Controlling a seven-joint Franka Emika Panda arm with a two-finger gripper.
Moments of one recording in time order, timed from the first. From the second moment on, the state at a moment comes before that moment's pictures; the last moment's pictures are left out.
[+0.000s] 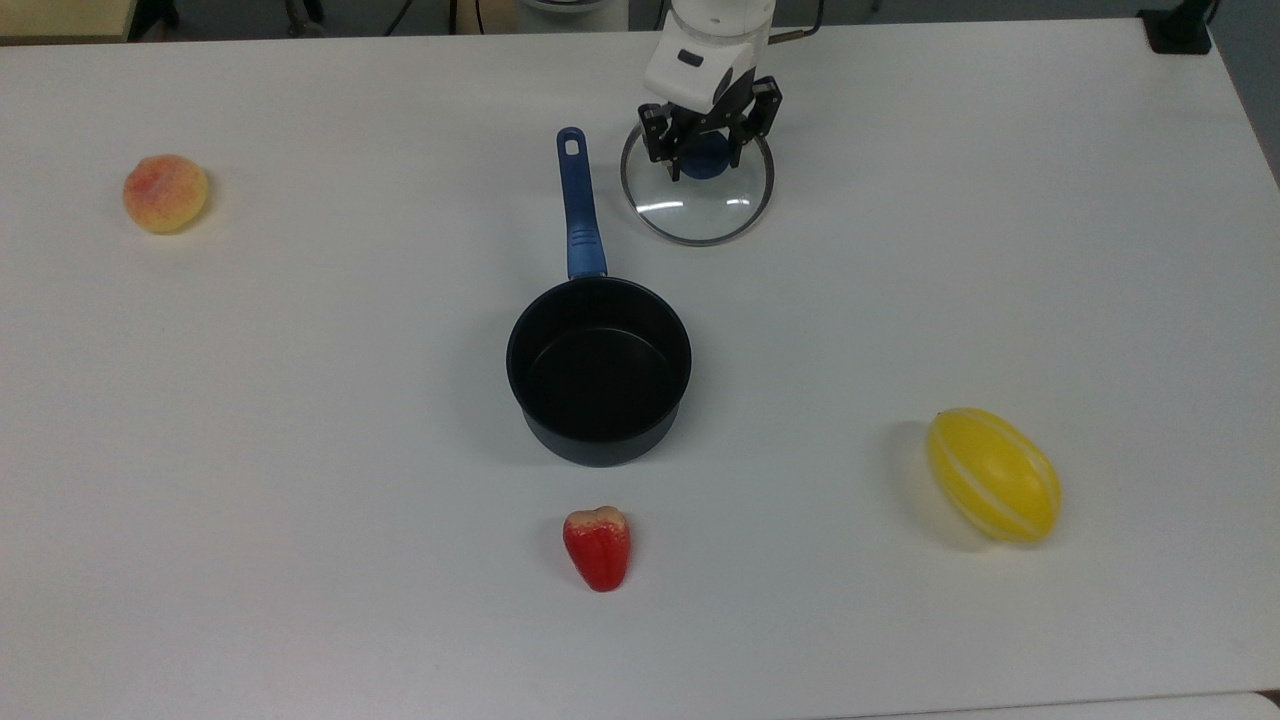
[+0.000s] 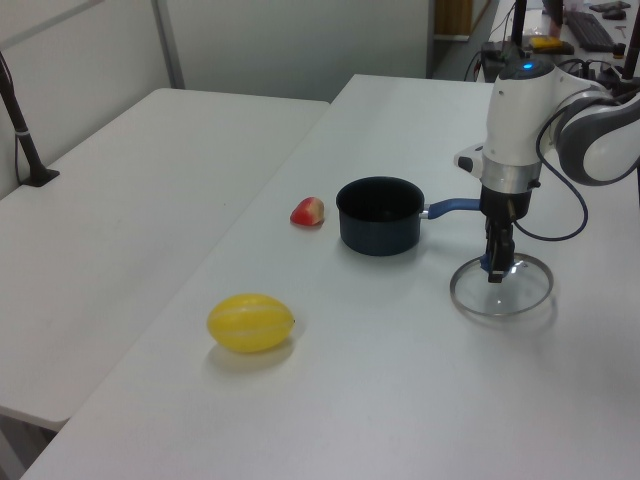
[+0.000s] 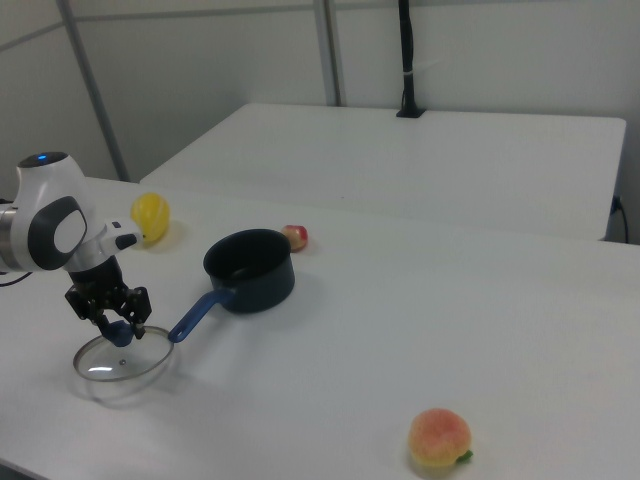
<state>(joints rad) 0.15 0.01 0.26 -2.30 -0.02 2.35 0.07</state>
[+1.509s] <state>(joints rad) 0.14 -0.01 0.26 -1.99 -0.02 1.94 0.13</state>
